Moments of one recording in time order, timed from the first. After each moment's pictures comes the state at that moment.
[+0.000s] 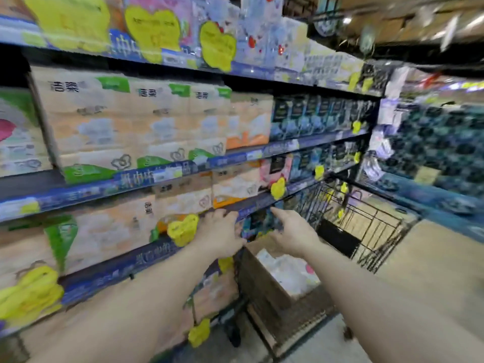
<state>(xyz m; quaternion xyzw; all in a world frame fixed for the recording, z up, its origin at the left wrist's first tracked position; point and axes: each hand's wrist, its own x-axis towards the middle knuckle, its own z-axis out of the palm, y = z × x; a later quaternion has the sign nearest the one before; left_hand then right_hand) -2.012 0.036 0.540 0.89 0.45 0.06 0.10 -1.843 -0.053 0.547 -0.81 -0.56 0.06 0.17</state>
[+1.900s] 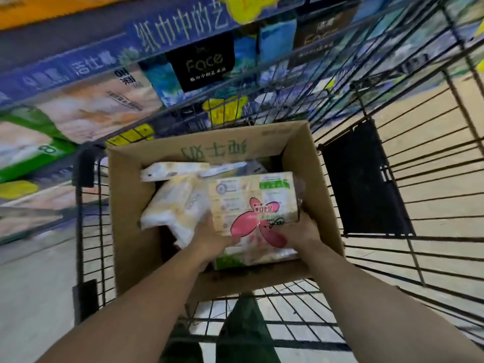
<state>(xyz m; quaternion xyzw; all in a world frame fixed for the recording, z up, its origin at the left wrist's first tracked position) -1.525 0.157 0.120 0.39 0.71 0.02 0.58 -1.313 0.146 0.114 -0.82 -0.28 0.49 0.00</state>
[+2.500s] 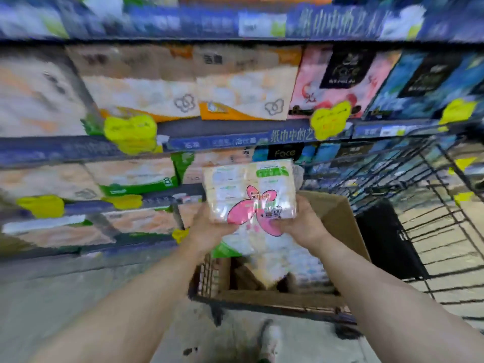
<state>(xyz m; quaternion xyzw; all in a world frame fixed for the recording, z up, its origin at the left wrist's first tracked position) -1.721 0.110 0.301 0.41 0.62 0.39 0.54 -1.498 0.142 0.318 -0.67 -0.53 0.47 0.24</state>
